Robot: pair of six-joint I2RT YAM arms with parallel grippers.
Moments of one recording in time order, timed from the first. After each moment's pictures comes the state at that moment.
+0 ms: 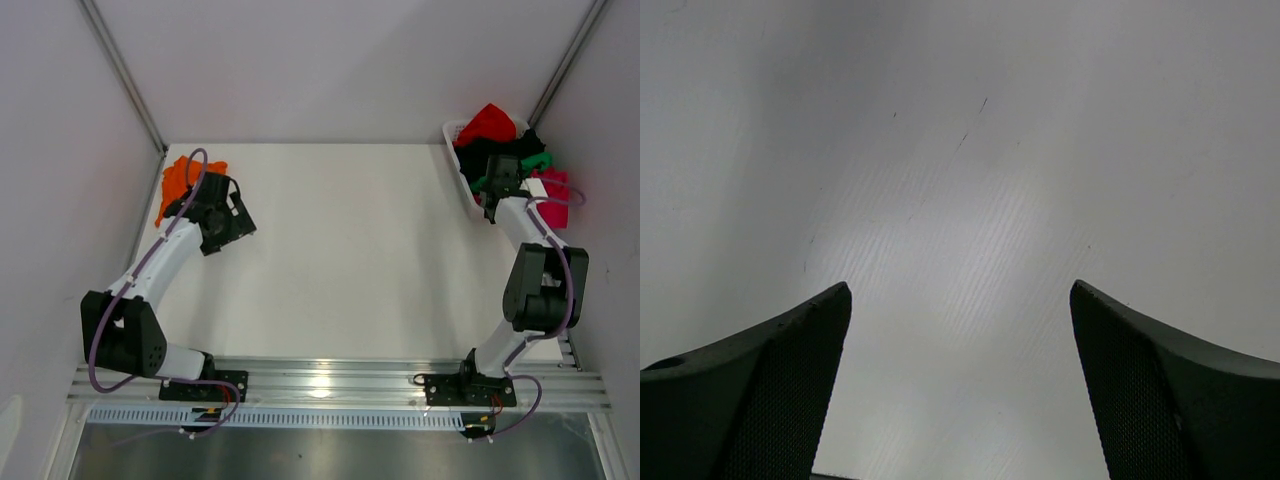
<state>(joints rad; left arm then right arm) -0.19 1.40 1.14 -0.78 -0.16 -0.65 -0.10 1.71 1.26 -0.32 0.54 1.08</state>
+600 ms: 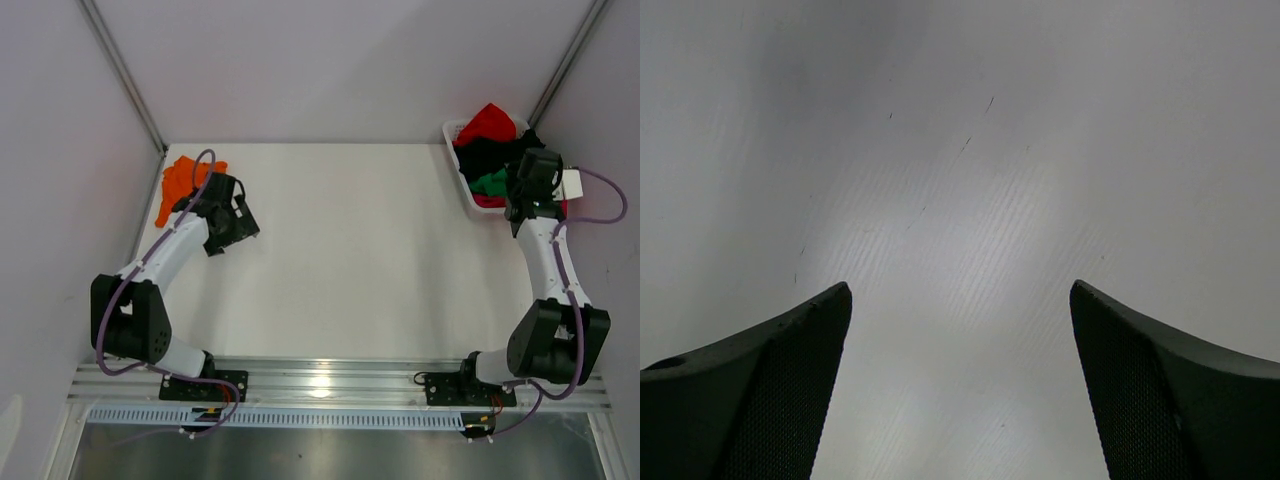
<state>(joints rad) -0.19 1.48 1.14 -0.75 -0.15 -0.65 -0.17 1.39 1.20 -0.26 0.40 1.12</state>
